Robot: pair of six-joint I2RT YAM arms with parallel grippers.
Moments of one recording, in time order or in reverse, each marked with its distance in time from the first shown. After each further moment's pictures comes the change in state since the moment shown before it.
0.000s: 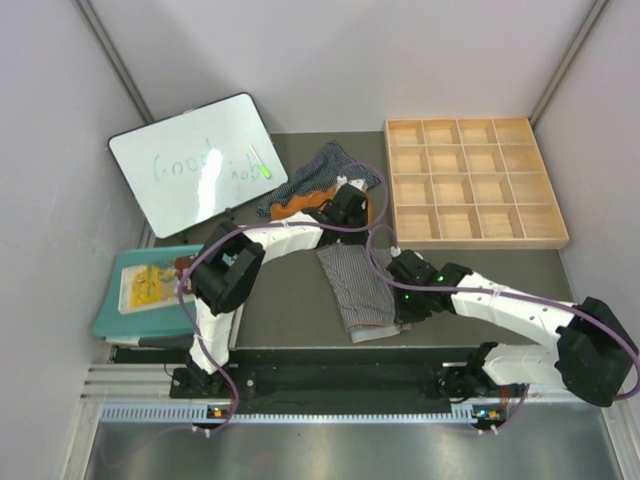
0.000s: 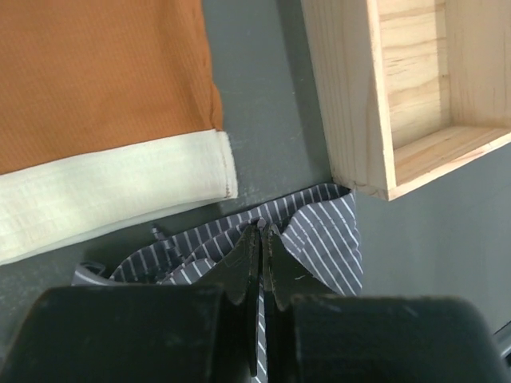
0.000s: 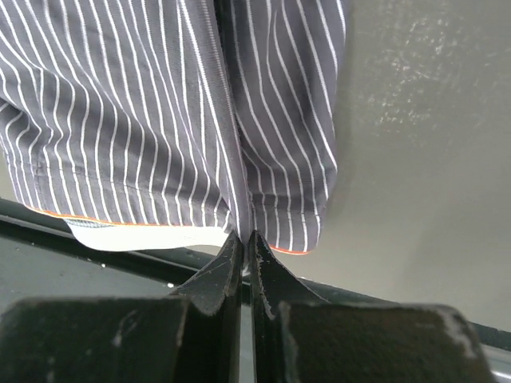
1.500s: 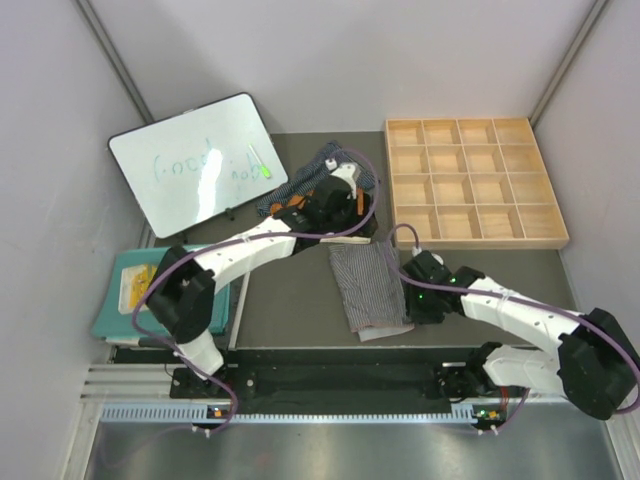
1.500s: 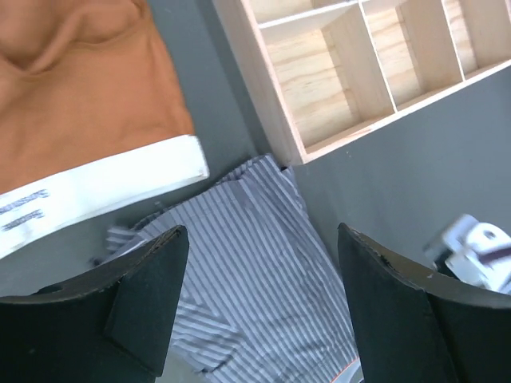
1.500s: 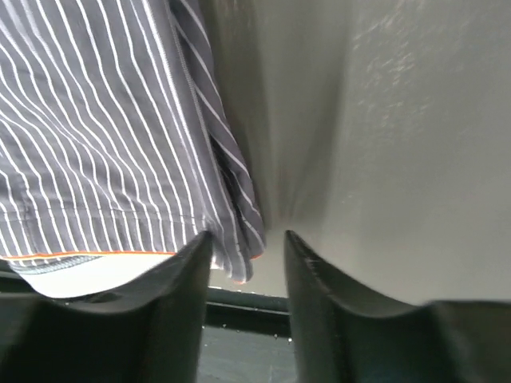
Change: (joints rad) left arm -0.034 -0.264 -0.068 -0.022 -0.055 0.107; right arm -0.129 -0.060 -0.081 -0.002 0.047 0.019
